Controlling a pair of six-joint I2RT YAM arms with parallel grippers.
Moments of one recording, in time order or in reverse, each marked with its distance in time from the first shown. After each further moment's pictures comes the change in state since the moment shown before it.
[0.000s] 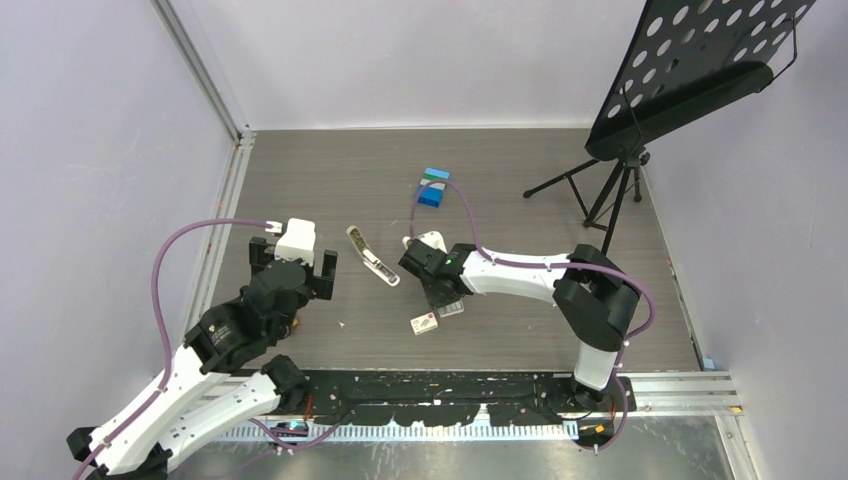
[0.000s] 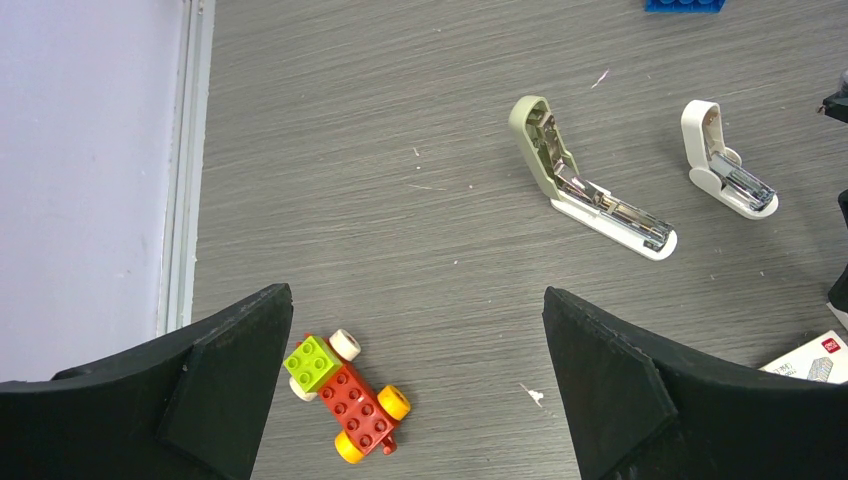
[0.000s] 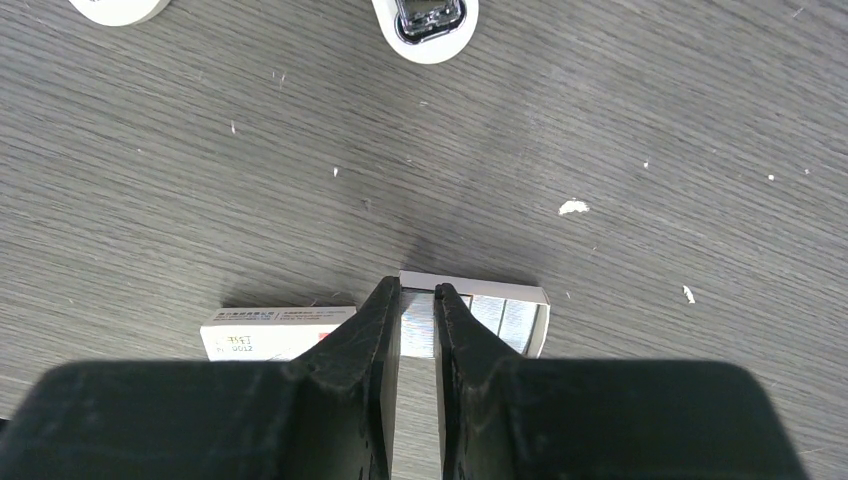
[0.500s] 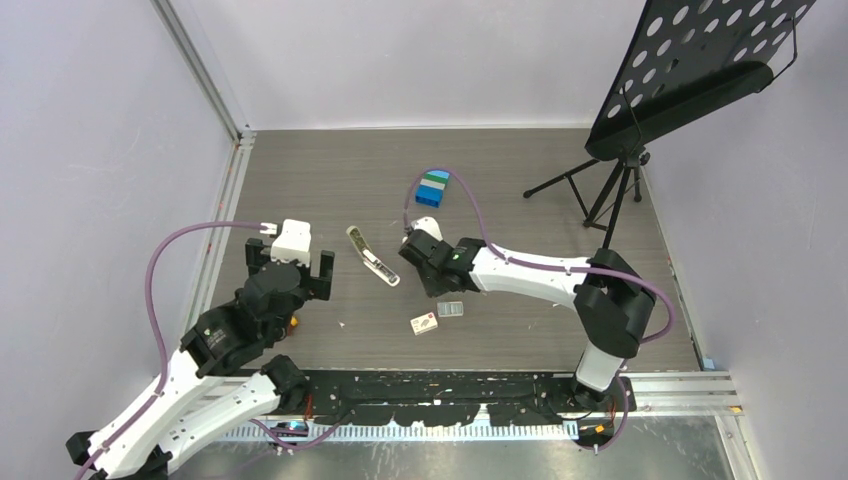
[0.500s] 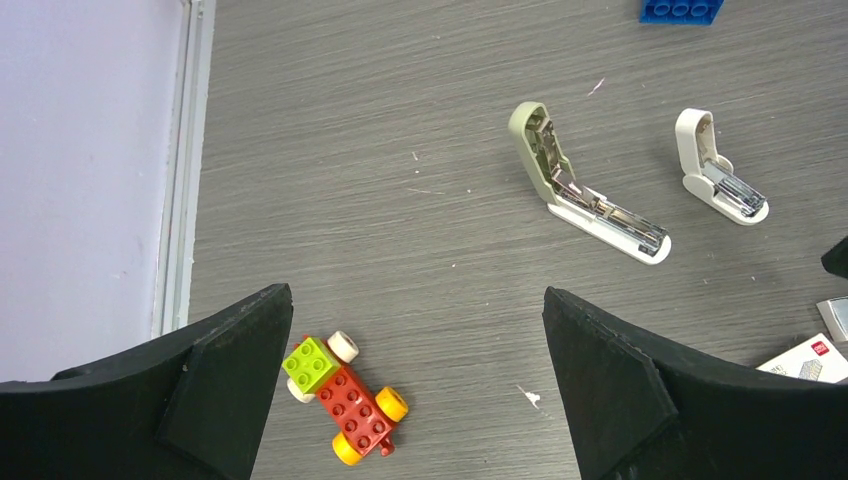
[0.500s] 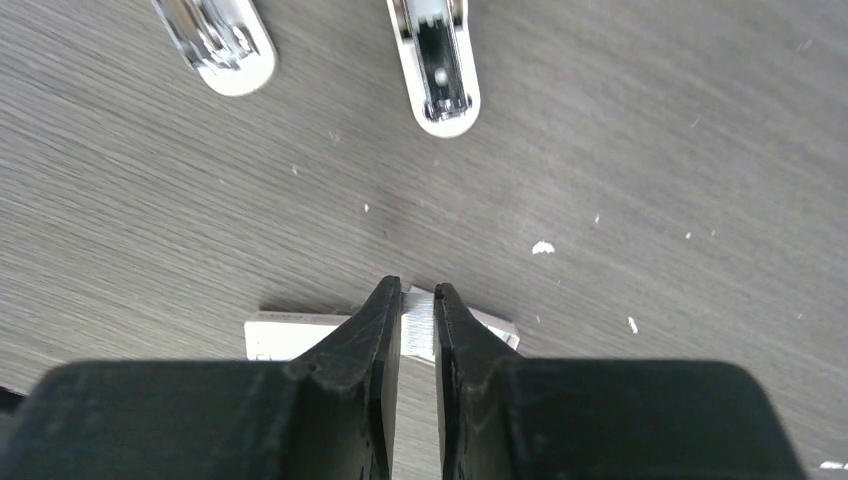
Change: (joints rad) left arm 0.005 -0.021 0.000 0.000 0.008 0.000; right arm 0.000 -0.064 0.023 0.027 0.039 -0.093
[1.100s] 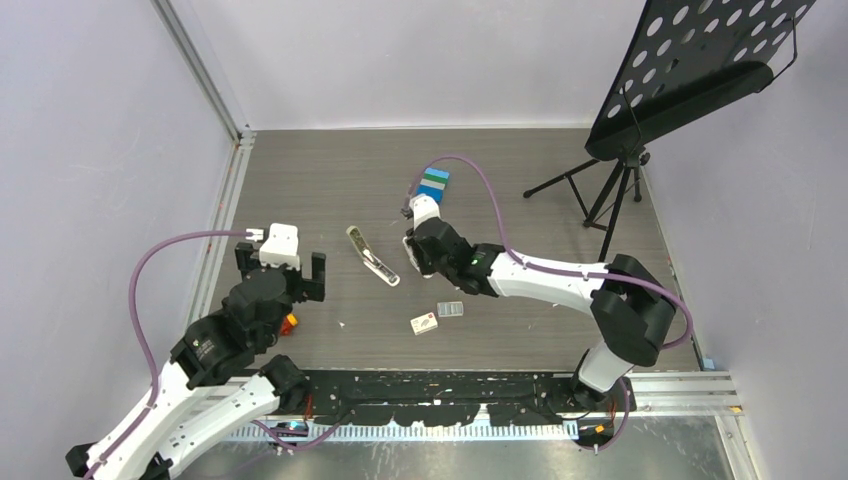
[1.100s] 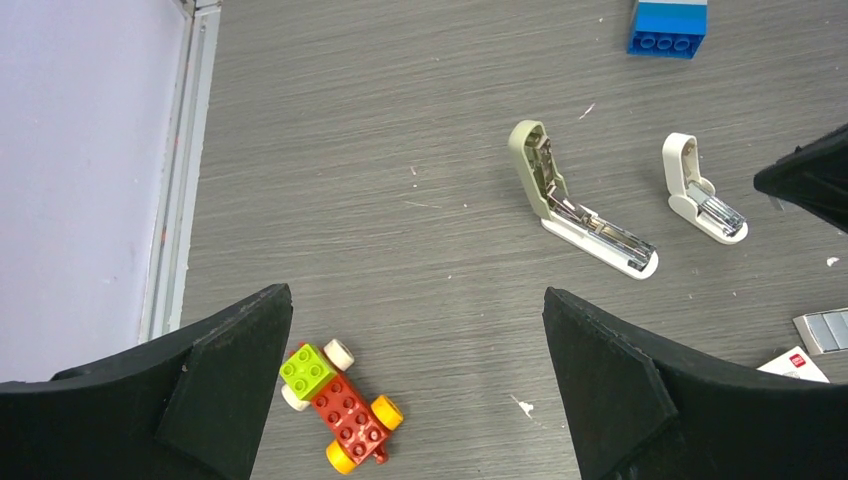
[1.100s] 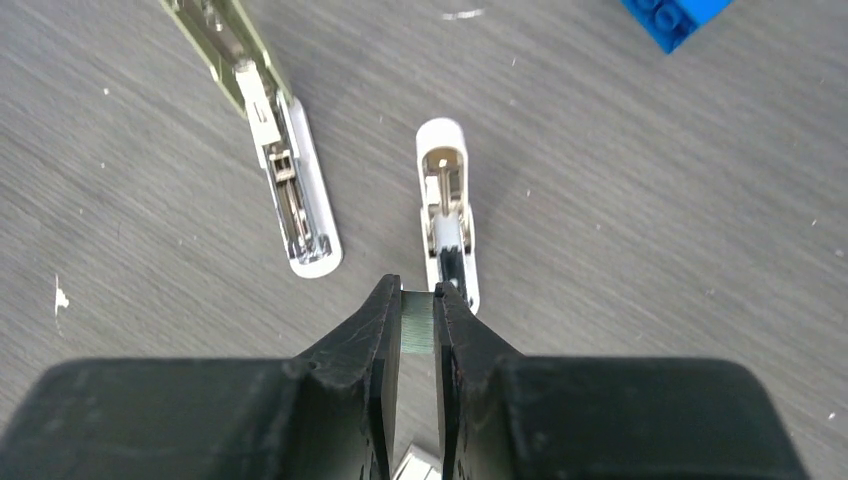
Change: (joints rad) left arm 0.021 -0.076 -0.008 0.010 0.018 0.007; right arm -0.045 -0.109 -0.139 0.497 0.032 -0.240
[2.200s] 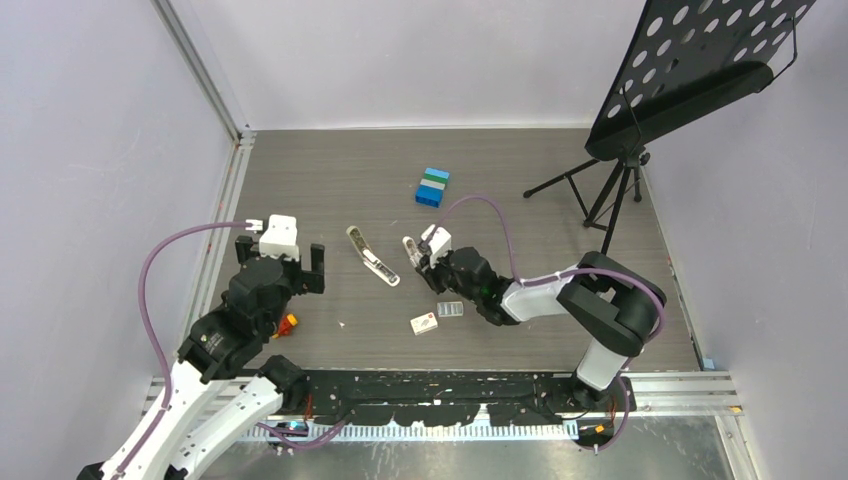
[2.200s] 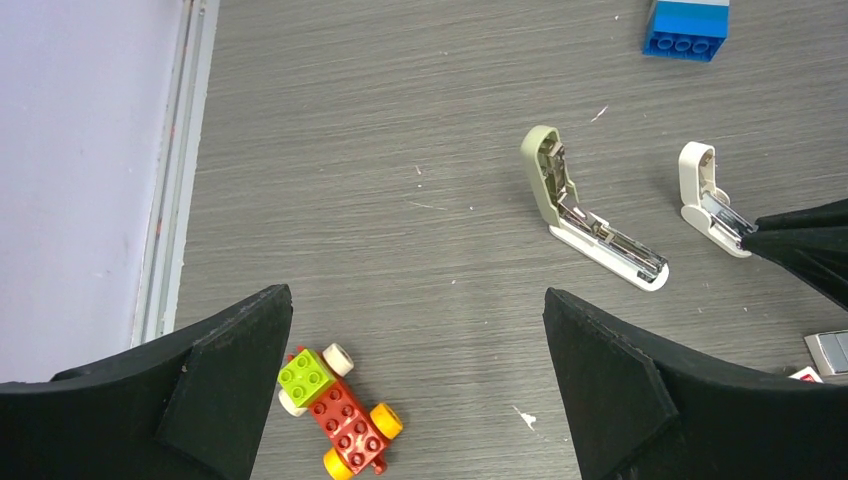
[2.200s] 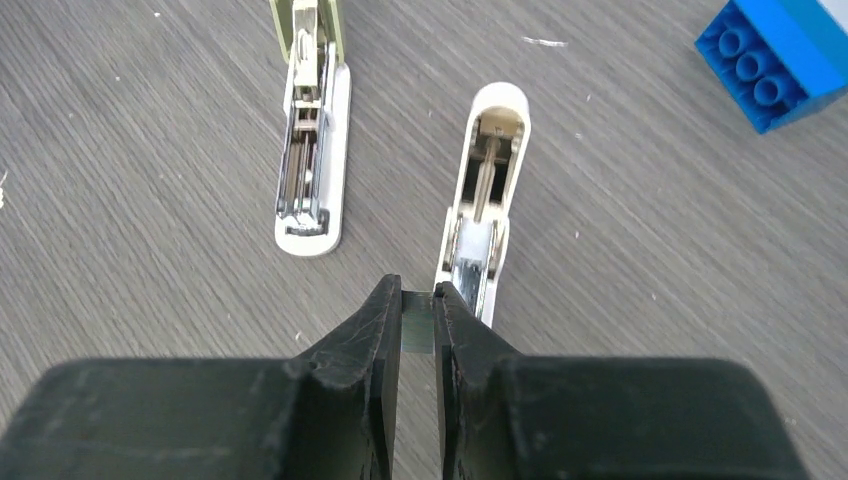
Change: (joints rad) left arm 0.184 0.033 -0.020 0.068 0.156 0.047; right arm -0.065 0.070 -0.457 0.858 -0.255 -0.263
